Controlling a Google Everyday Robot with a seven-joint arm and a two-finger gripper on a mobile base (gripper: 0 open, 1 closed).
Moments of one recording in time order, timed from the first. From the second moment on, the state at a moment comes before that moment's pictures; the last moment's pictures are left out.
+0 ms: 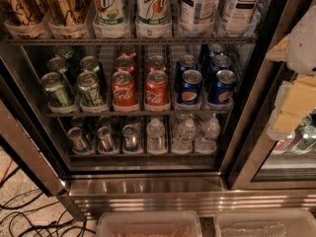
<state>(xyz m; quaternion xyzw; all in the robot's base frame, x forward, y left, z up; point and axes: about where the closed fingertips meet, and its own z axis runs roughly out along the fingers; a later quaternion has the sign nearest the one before) 0.438 -0.217 0.976 -0.60 0.78 -0.03 0.16</state>
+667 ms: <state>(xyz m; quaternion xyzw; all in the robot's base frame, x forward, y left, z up) 0.438 -0.190 0.978 -0.61 0.77 -0.02 0.18</state>
